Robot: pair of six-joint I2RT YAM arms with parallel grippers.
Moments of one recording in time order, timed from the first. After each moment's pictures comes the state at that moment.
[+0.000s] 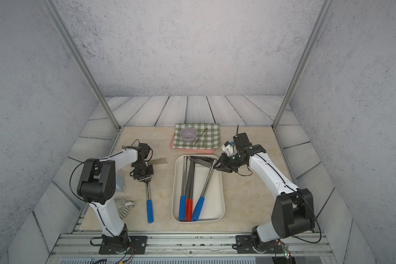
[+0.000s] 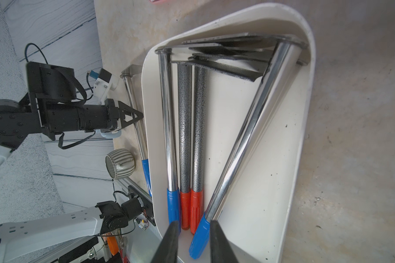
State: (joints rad) left arm -0.16 1.89 1.22 -0.93 0.03 -0.42; right arm 0.27 1.46 1.21 -0.89 -0.68 0.43
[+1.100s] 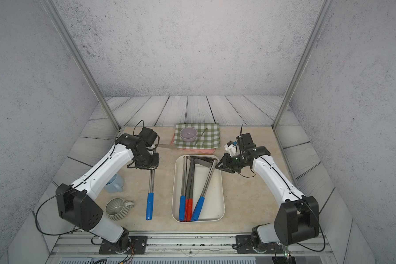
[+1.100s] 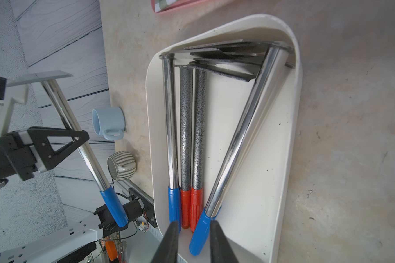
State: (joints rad) left arm -0.46 1.59 1.54 -1.27 -0.02 -0.45; right arm 0.24 1.40 1.19 -0.91 -0.67 0.43
